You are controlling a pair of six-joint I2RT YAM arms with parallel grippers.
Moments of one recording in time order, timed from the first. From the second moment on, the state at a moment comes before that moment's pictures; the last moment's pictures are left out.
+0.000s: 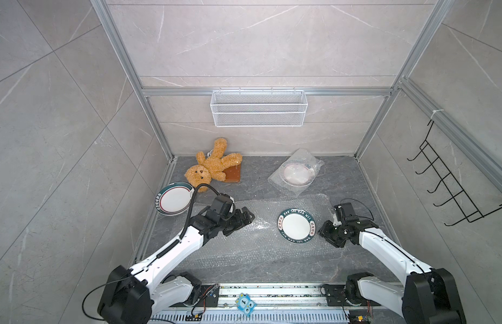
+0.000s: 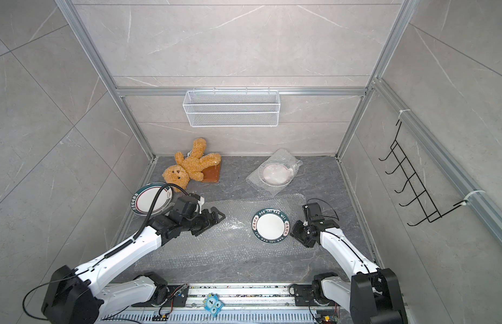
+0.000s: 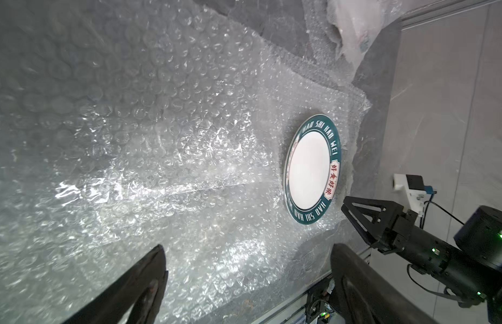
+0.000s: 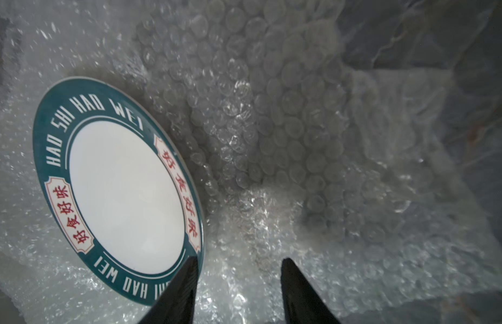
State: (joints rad) left arm -0.57 1.17 0.73 -0.42 0.27 -0.92; right arm 0.15 1.14 0.56 -0.63 -0.22 0.73
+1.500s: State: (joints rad) left arm -0.57 1.48 0.66 -0.15 0.34 -0.97; right arm 0.12 0.97 0.59 -0.71 -0.08 0.71
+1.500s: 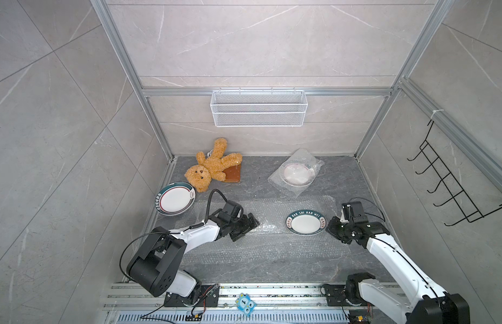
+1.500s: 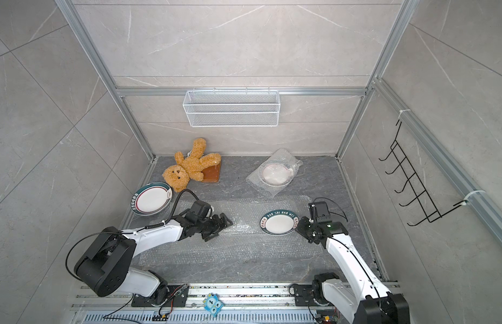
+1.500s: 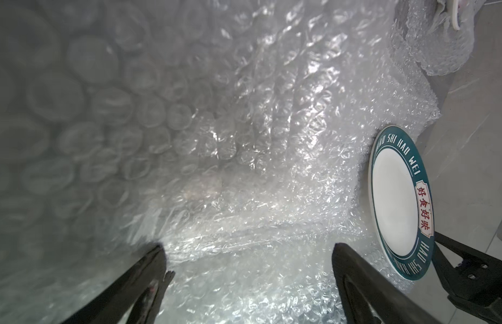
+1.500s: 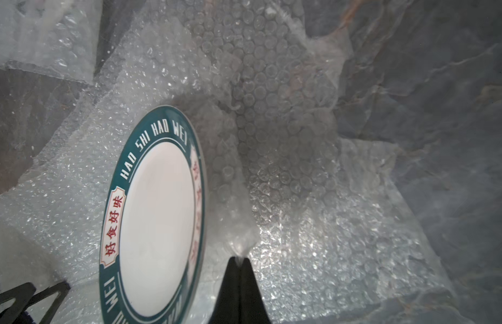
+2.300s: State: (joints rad) left arm -0.57 1.50 0.67 -0.13 0.41 -0.96; right arm 0.07 1.43 0.84 -0.52 -0.13 0.68
